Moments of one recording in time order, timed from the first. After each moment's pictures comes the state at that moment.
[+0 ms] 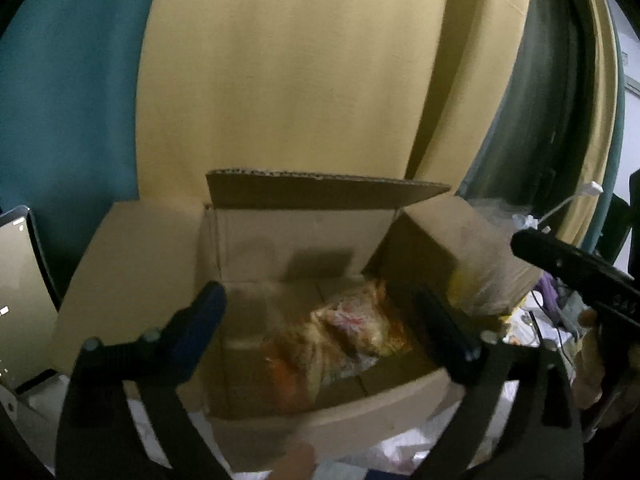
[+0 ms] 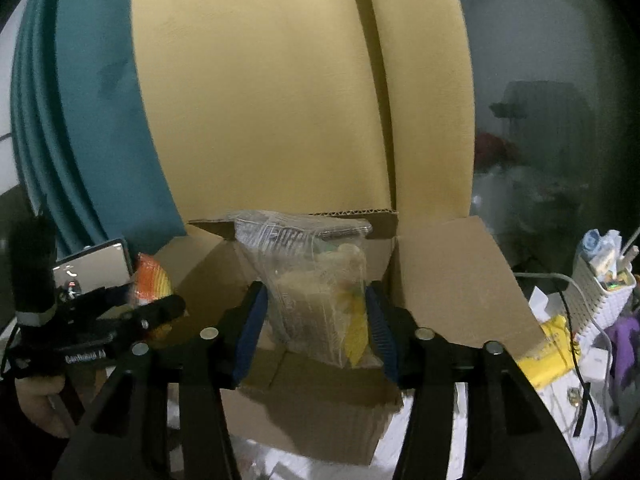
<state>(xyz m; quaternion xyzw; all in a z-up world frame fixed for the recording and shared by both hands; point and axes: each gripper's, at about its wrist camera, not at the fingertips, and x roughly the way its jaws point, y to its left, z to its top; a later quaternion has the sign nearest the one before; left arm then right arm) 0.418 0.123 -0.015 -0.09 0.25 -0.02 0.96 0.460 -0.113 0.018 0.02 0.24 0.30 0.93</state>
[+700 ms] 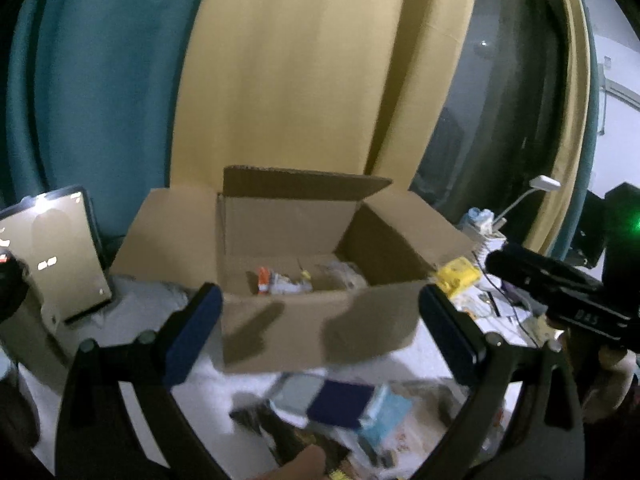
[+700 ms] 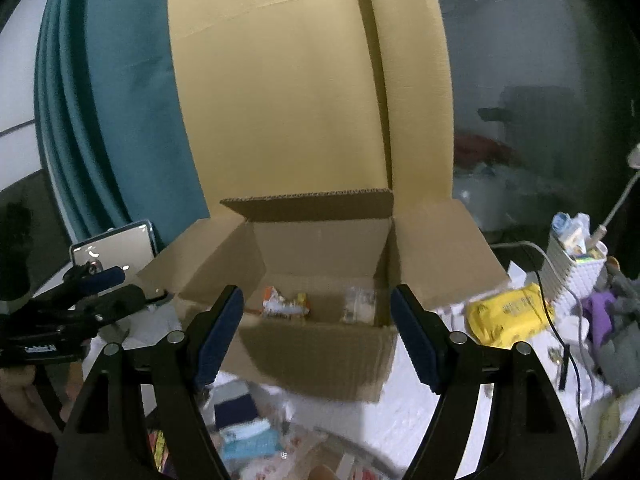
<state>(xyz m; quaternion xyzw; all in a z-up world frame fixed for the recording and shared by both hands) 0.288 0.100 0.005 -0.10 0.22 -0.03 0.97 0.360 -0.147 0.021 0.01 0.23 0.30 0.93</state>
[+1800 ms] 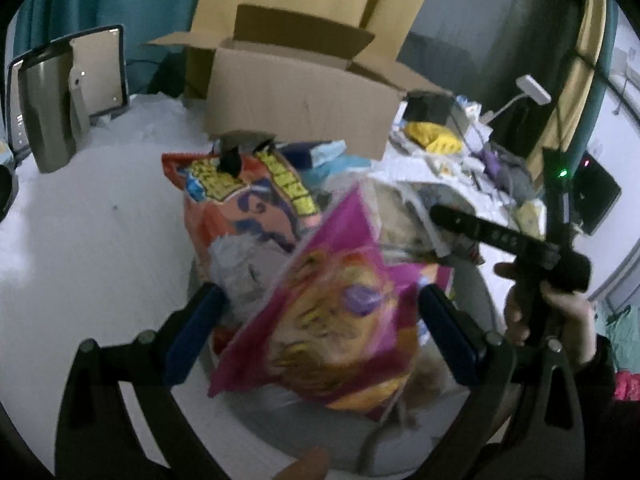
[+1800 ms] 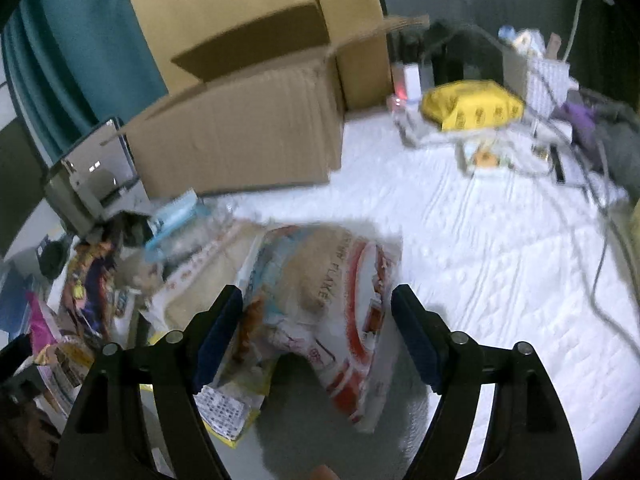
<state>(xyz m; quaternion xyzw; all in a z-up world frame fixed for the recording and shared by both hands) 0.159 0.019 -0.122 -0.13 0.36 -0.01 0.92 0.305 -0.214 -0.141 0.03 0.38 0.26 0.89</state>
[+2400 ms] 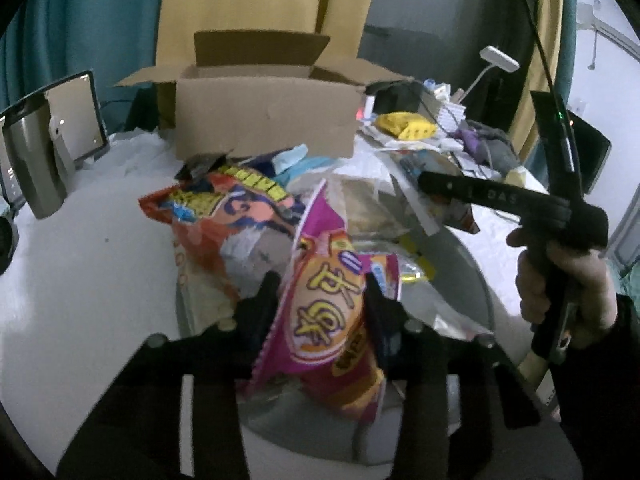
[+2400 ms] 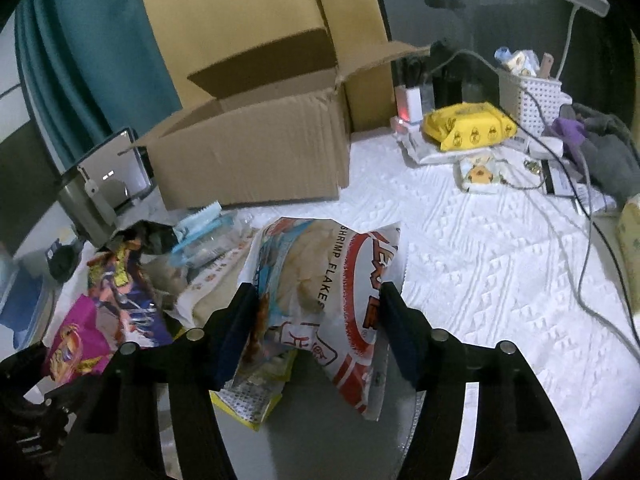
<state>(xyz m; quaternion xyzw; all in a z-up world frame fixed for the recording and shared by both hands) 0.146 -0.005 -0.108 -0.06 0.34 -0.05 0.94 0.282 -0.222 -0.115 0.03 0.35 0.26 0.90</state>
